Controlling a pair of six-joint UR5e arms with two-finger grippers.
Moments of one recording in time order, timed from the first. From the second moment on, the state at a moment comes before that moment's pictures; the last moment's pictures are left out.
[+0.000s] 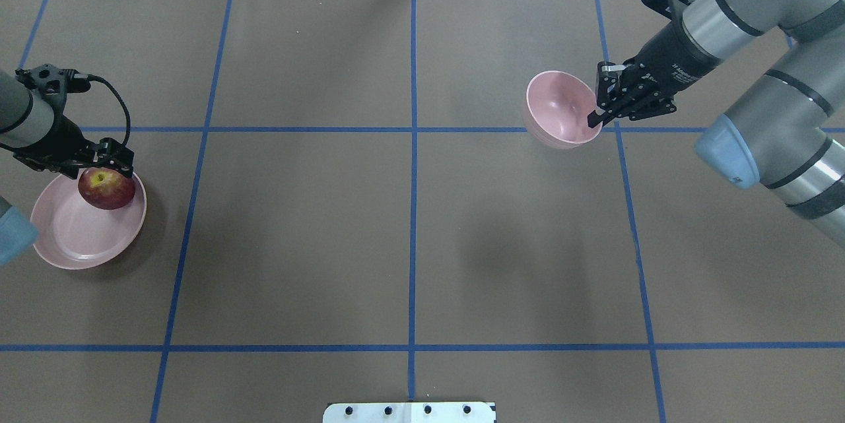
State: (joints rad) left arm -0.94 -1.68 -1.70 -1.86 -2.17 -0.83; right arm 0.99 -1.18 1.75 -1.31 2.54 1.15
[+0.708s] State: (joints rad) left arm -0.89 -1.68 -1.67 -1.86 -2.14 -0.83; right arm 0.90 -1.11 1.73 -1.33 2.45 1.19
